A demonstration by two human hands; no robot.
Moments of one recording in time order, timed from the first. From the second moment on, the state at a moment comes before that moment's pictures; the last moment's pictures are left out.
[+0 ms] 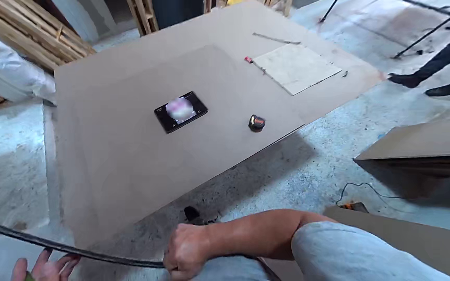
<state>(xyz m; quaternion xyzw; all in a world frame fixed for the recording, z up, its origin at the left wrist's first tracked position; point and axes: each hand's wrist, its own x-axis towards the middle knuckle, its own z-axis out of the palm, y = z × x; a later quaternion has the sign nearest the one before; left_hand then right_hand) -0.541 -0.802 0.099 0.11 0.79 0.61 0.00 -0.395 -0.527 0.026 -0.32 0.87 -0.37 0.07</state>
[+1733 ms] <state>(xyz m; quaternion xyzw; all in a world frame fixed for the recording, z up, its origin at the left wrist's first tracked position) -0.734 -1.066 0.112 0.29 0.76 0.57 0.07 -0.548 -0.766 -0.137 0.48 0.47 -0.74 0.08</state>
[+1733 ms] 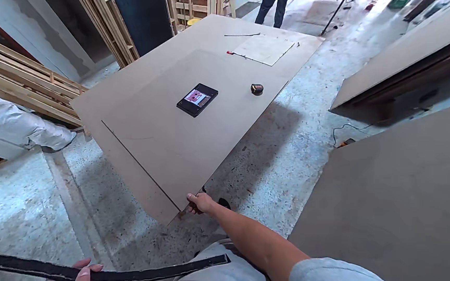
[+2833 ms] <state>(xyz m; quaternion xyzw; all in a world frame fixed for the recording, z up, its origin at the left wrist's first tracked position) -0.726 -0.960 0.087 0.37 0.74 0.54 0.16 -0.229 -0.707 -0.098 0.51 0.50 -0.67 0.20</state>
